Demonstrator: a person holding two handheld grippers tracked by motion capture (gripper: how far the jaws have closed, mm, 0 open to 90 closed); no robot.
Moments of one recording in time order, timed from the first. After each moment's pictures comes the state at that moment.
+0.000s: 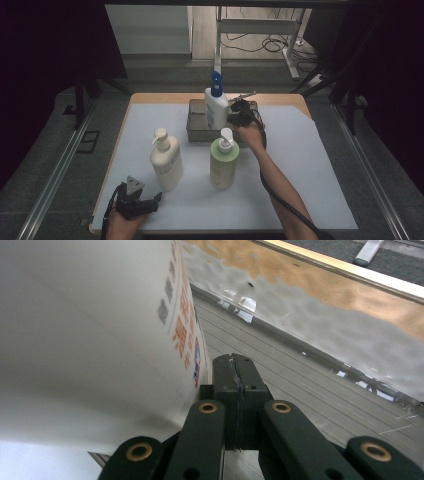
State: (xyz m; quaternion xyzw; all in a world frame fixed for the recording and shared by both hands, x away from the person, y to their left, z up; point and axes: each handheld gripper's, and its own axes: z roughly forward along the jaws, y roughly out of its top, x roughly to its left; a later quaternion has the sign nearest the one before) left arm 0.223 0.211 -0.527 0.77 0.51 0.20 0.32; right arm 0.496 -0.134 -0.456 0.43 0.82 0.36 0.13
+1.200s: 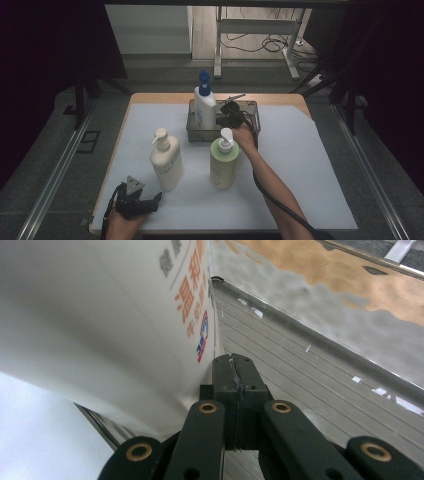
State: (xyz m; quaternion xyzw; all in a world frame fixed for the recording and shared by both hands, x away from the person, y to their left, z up) left arm 0.223 0.210 -0.527 0.77 0.51 0.20 0.32; right arm 0.494 -0.104 -0.462 0.40 0.83 0.36 0.11
